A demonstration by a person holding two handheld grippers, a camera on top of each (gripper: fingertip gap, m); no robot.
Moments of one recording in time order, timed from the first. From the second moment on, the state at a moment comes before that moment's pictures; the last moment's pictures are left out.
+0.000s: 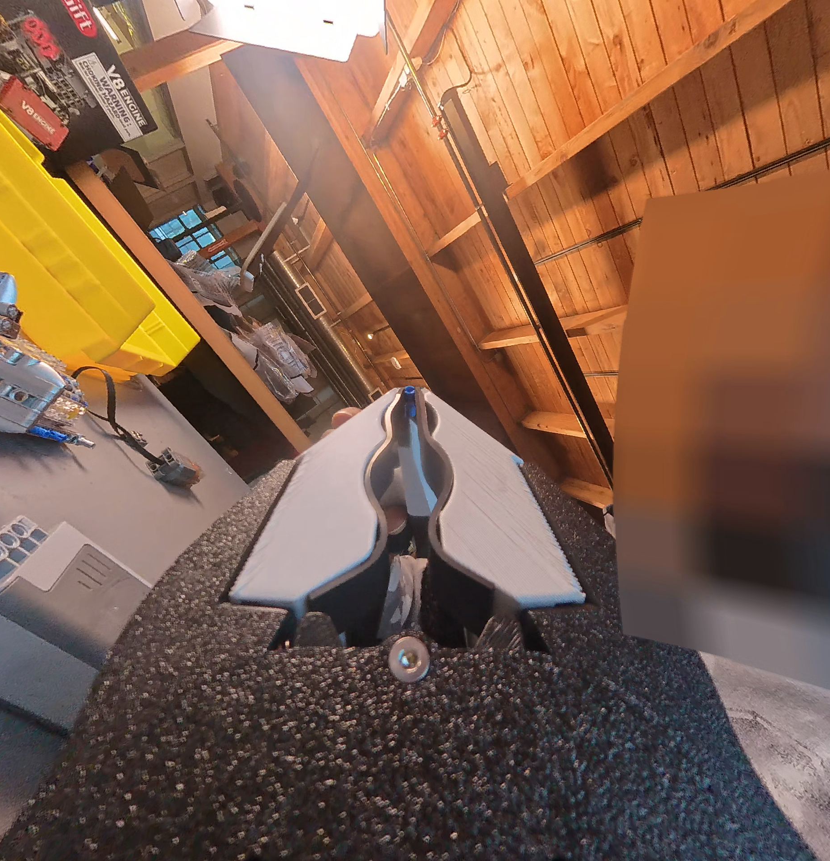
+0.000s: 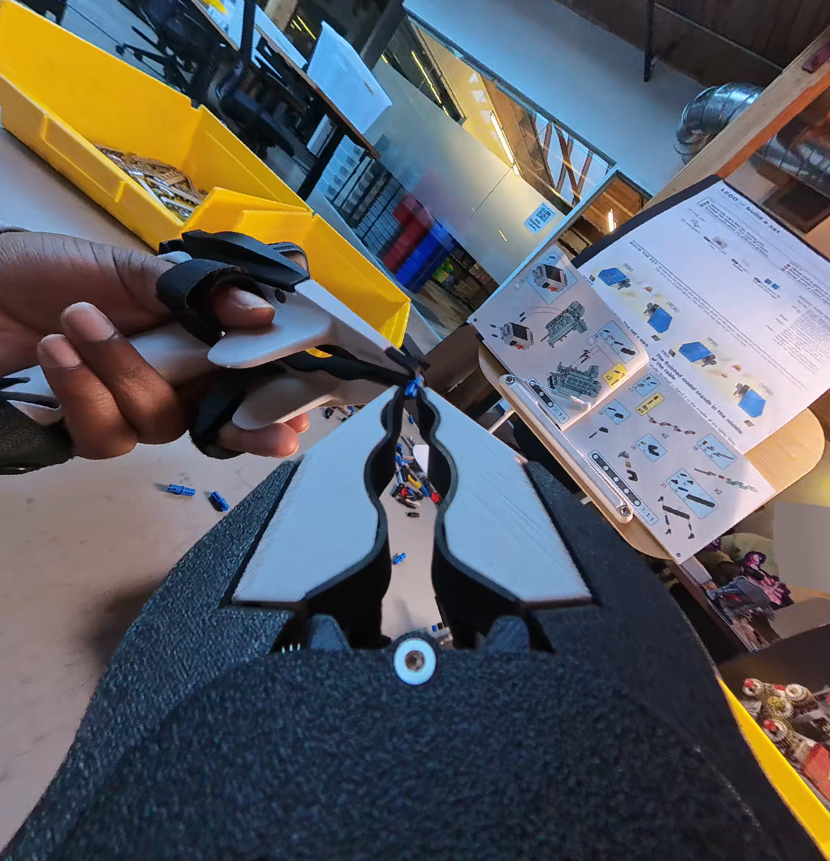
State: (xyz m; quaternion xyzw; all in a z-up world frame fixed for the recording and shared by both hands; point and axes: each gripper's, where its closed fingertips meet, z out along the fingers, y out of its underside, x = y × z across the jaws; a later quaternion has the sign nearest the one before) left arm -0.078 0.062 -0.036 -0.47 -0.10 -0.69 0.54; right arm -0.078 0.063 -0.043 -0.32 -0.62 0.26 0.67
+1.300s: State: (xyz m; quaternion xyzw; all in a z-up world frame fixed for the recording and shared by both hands) left arm -0.057 0.077 -0.186 -0.83 0.31 -0.16 0.44; right arm -0.021 0.065 -0.180 -0.31 -0.93 0.16 0.09
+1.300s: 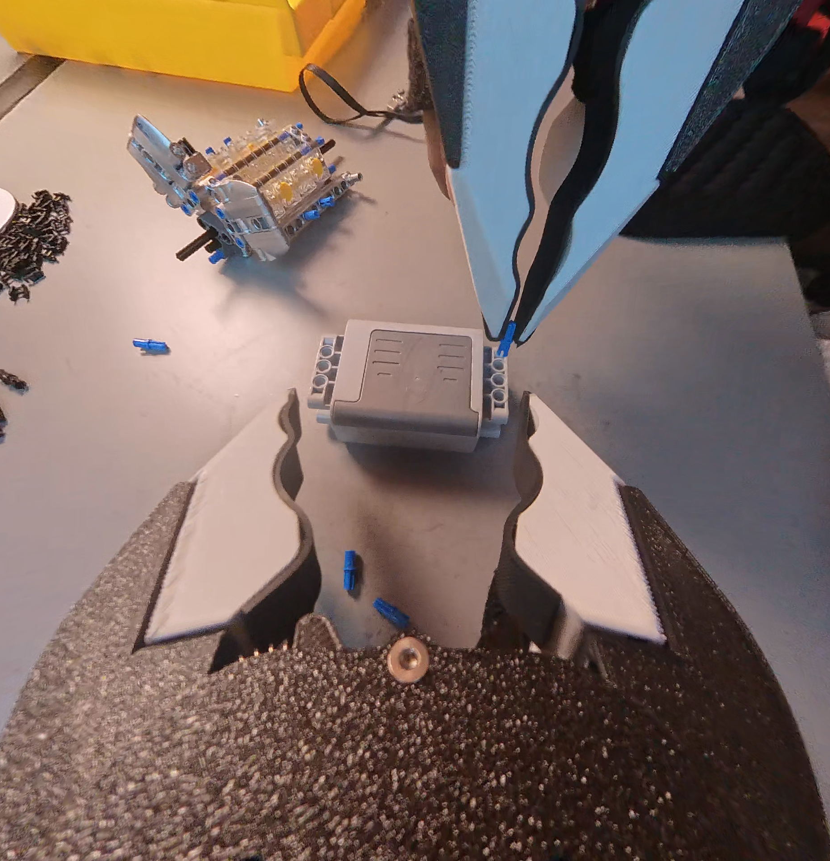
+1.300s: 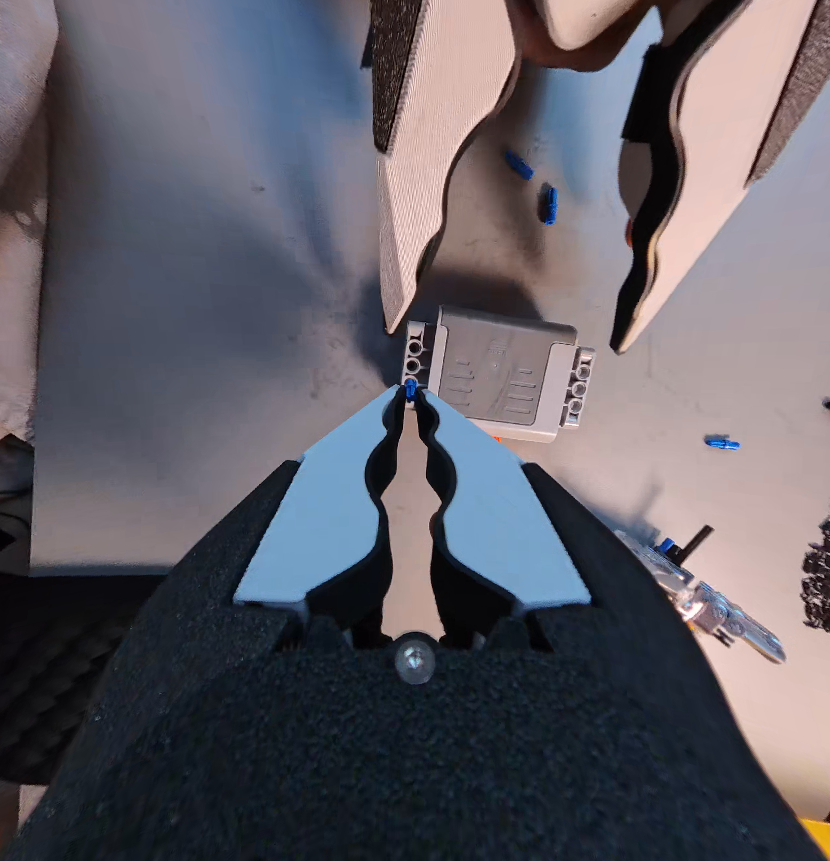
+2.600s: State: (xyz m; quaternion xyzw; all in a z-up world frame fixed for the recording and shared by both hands) left arm -0.056 0.083 -0.205 -0.84 0.34 -0.11 0.41; right arm -0.021 0.065 -0.188 -0.09 -0.99 -0.04 0.05
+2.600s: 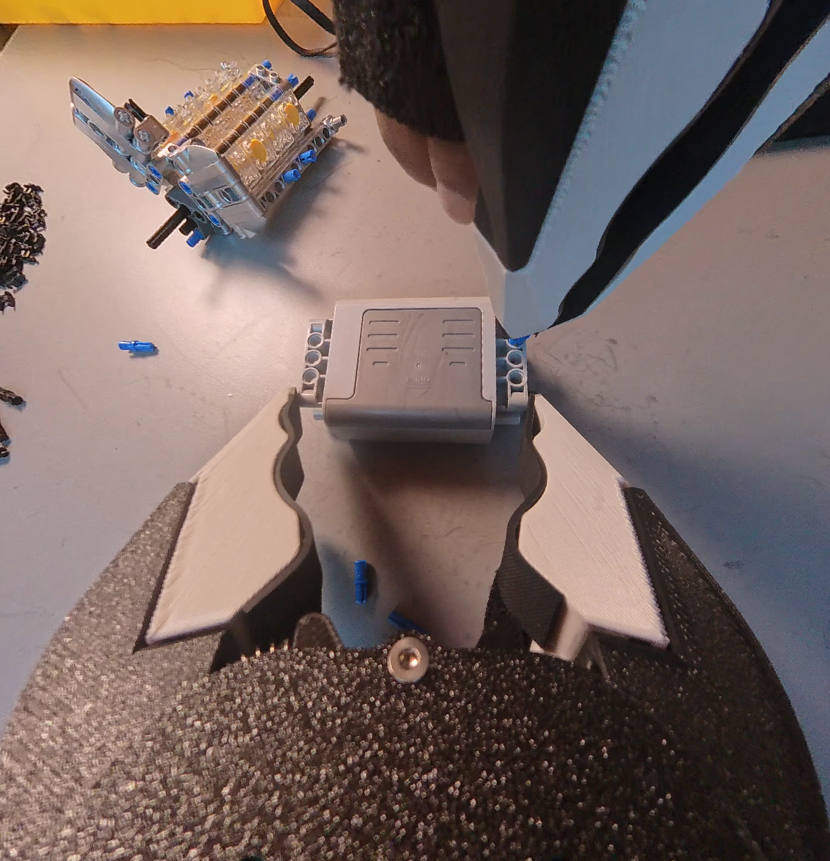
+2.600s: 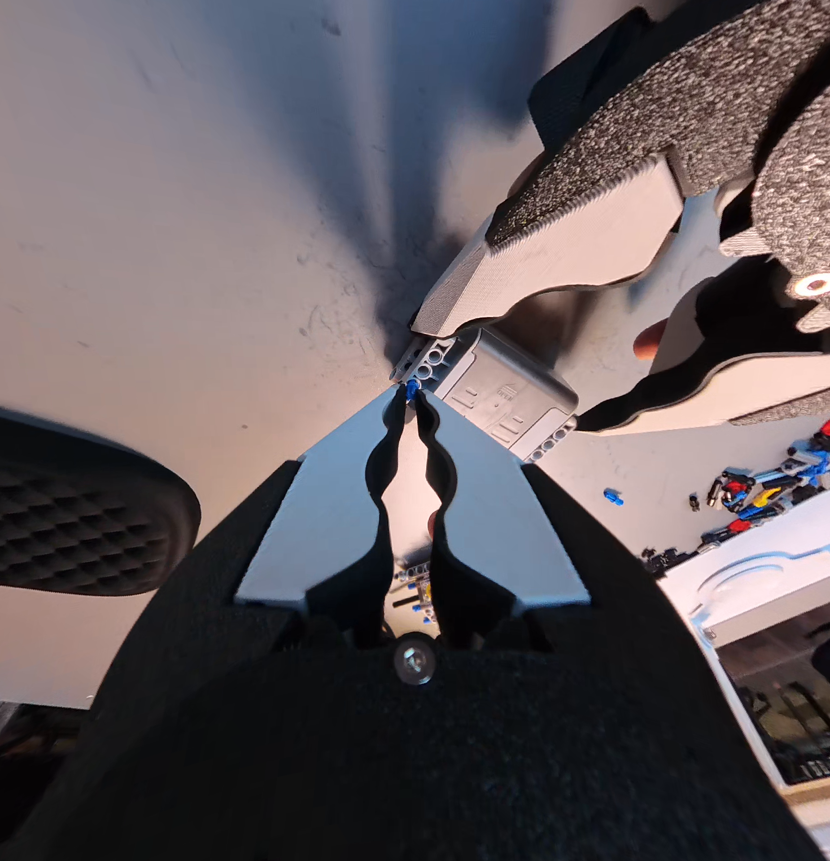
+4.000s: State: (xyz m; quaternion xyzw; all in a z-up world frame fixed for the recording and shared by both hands) left arm -0.048 0.087 -0.208 -0.83 0.36 -0.10 0.41; right arm -0.014 0.063 -0.191 -0.25 -0.93 0.12 0.23
